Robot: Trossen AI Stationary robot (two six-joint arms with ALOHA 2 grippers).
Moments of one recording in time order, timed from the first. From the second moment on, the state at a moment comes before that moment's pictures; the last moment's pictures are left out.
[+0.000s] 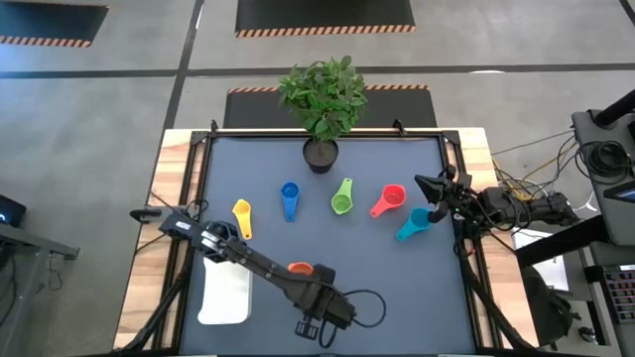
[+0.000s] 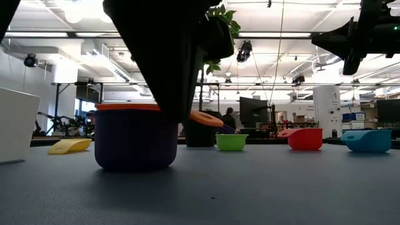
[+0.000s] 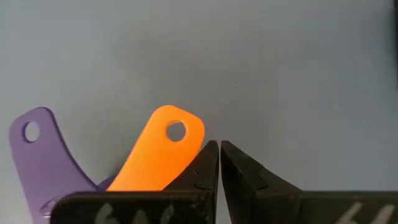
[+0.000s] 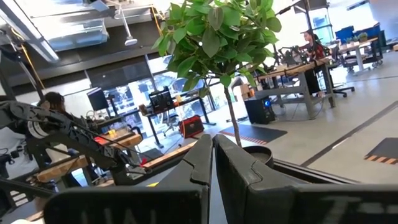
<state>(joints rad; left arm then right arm) -0.49 2.40 2.19 -1.22 -0.02 -0.19 0.10 0.03 0.04 0.23 0.55 0.17</state>
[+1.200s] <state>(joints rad) -0.51 2.37 2.27 -1.31 -0.26 -0.24 0.10 0.03 0.04 0.25 0.55 0.16</state>
